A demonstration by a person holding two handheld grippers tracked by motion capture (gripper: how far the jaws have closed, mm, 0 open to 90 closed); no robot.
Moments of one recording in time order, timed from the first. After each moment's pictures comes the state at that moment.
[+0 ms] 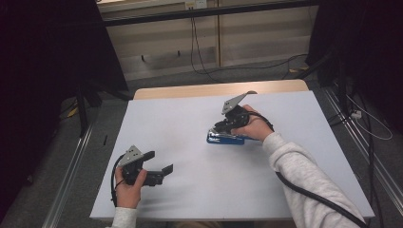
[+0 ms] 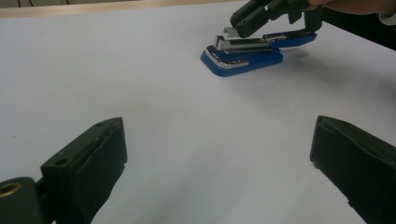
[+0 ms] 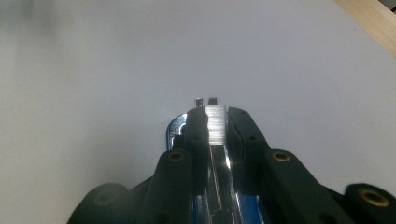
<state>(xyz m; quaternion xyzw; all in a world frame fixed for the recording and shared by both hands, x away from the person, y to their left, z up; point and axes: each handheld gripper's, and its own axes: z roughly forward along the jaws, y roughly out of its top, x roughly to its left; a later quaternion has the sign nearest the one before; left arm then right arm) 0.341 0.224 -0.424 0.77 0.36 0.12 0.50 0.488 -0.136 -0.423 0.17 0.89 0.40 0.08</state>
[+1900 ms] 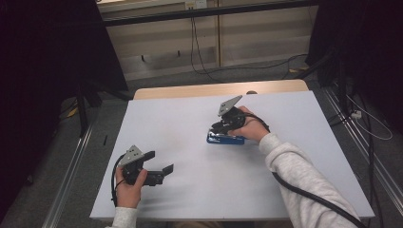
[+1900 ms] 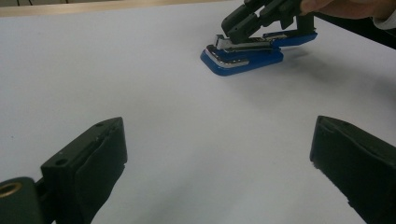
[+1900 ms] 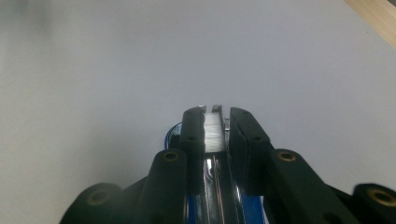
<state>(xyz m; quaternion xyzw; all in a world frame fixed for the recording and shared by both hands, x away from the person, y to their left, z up) 0.342 0.223 -0.424 0.77 0.36 0.12 0.50 0.491 -0.126 -0.431 0.16 0.90 0.40 0.08</state>
